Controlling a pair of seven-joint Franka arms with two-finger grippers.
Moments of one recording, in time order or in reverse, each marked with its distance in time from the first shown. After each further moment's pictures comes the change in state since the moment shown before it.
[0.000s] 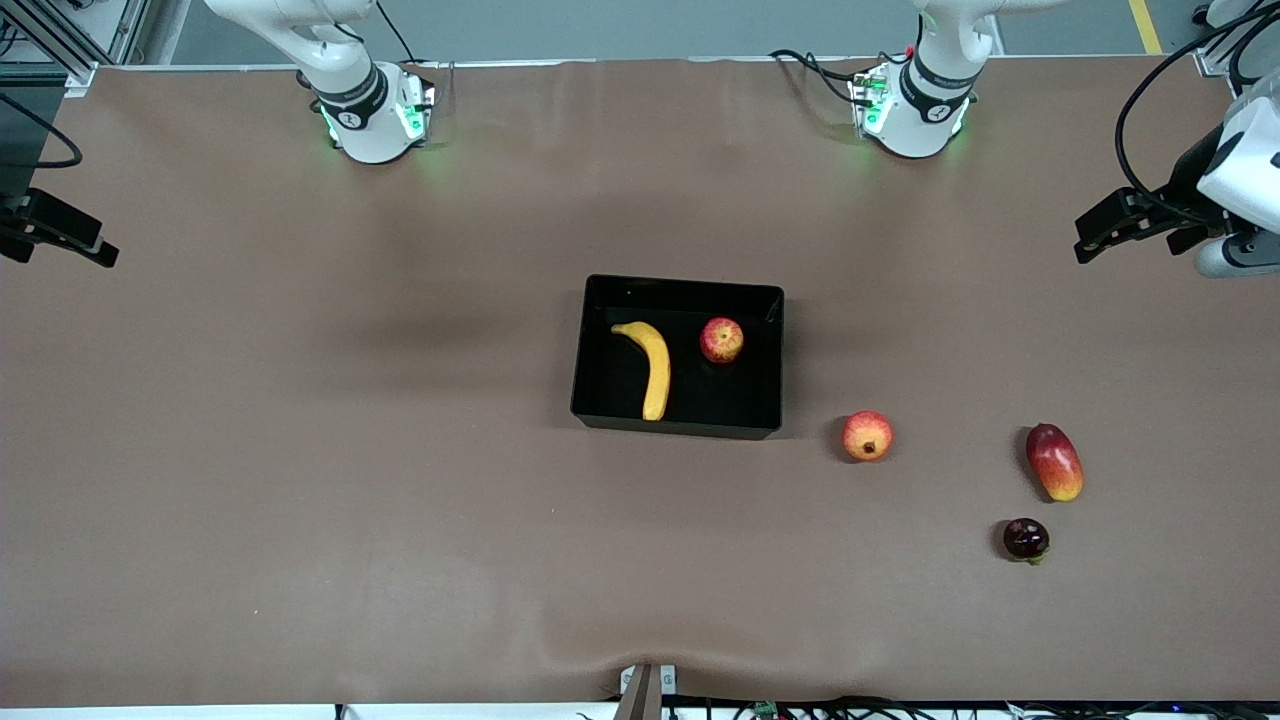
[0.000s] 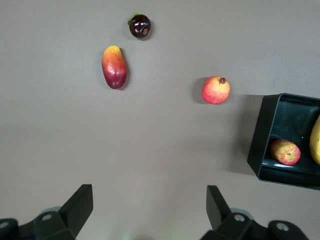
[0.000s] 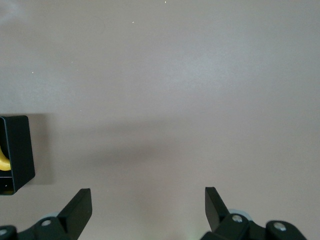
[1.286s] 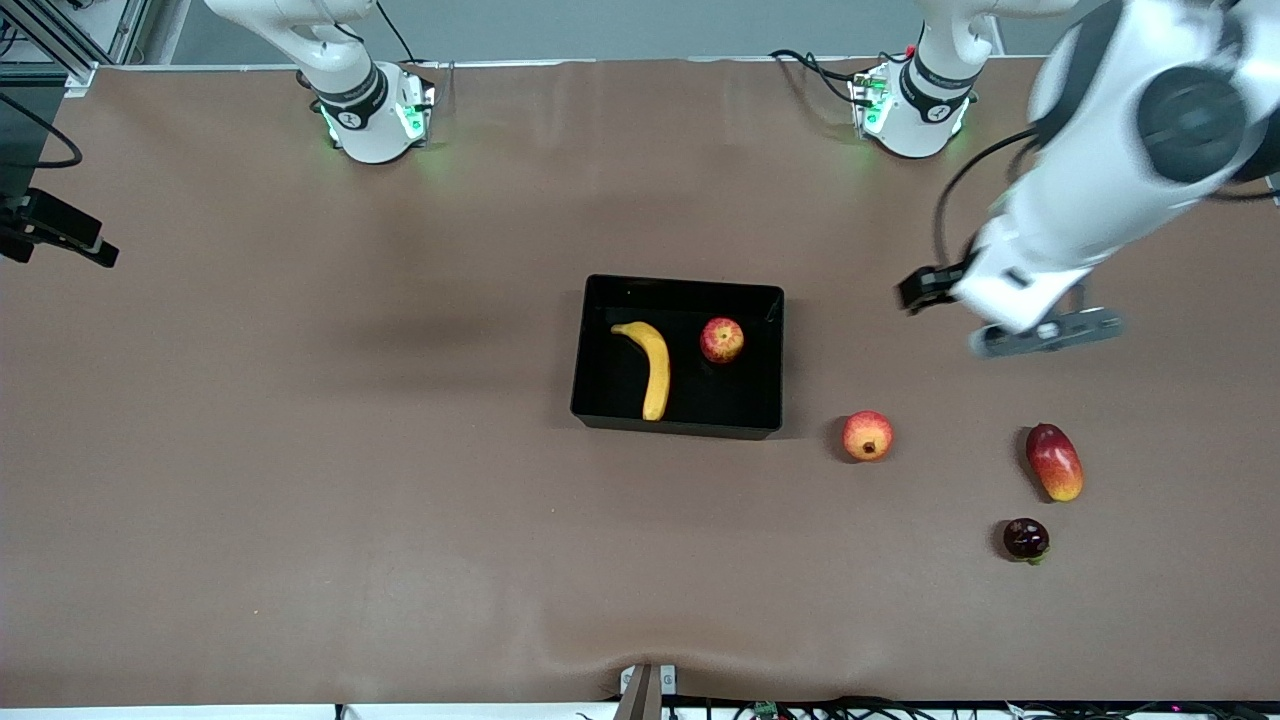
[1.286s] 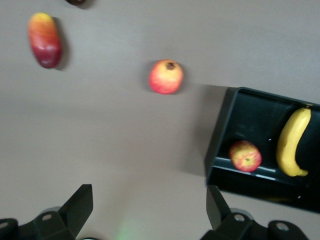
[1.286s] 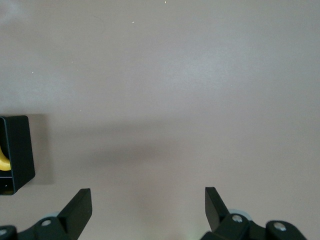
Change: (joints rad) left arm -0.234 0.237 -0.061 0.033 0.000 0.090 -0.369; right arm 0.000 0.000 0.000 0.000 0.000 0.000 0.000
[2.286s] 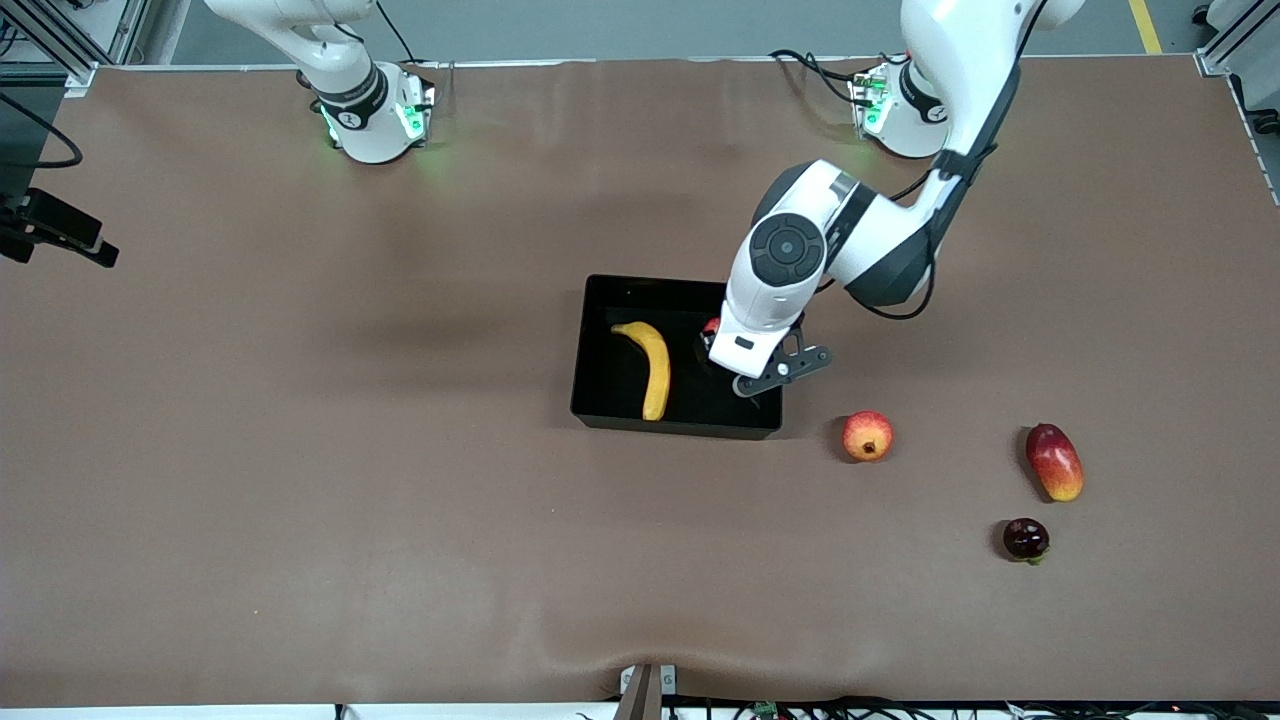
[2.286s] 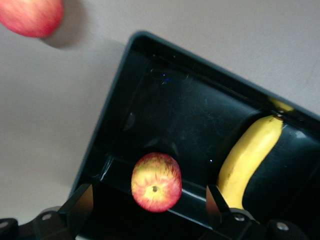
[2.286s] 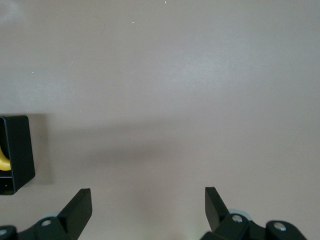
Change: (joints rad) left arm -0.265 0.246 -0.002 -0.210 0.001 0.509 -0.474; right arm 0.000 0.000 0.000 0.000 0.000 0.000 0.000
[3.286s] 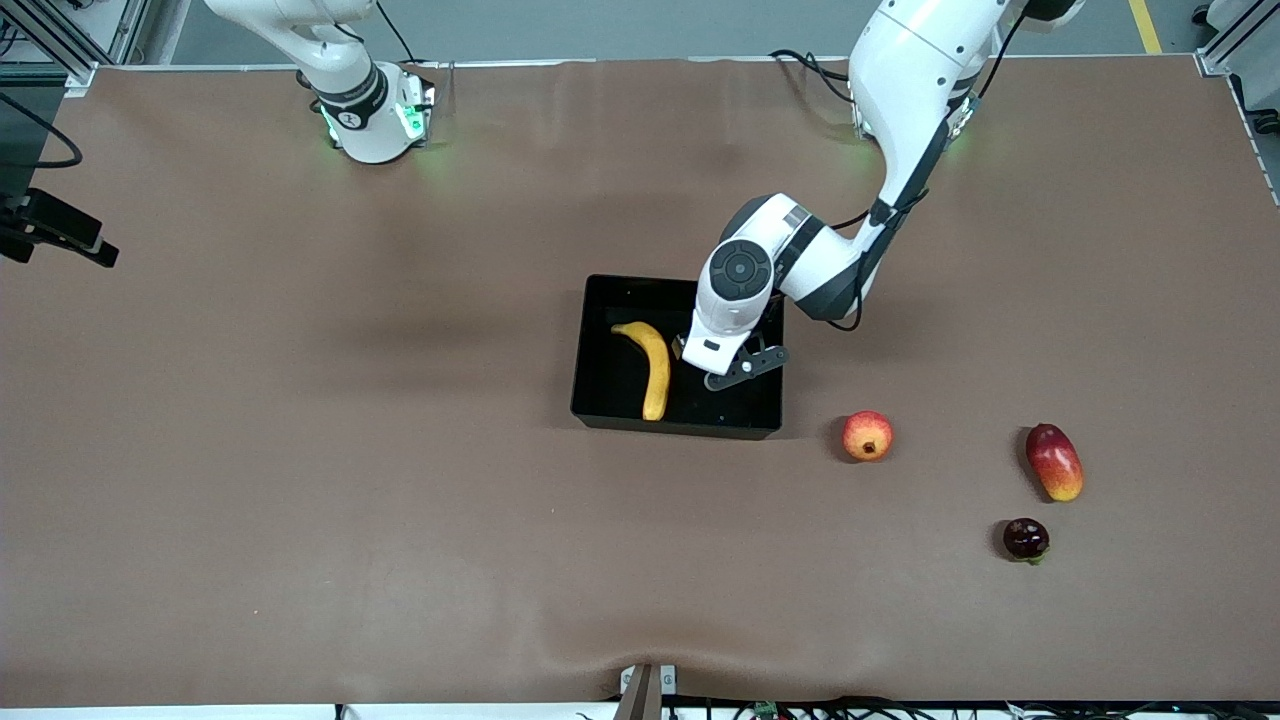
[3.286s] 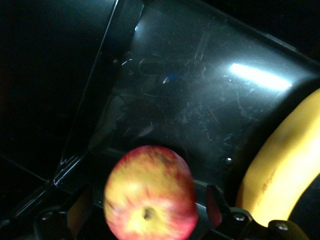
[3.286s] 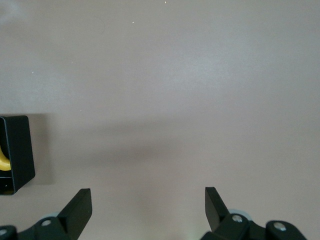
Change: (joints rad) left arm -0.062 0.130 0.000 -0.076 0.011 0.166 -0.080; right arm 0.000 0.000 0.000 0.000 0.000 0.000 0.000
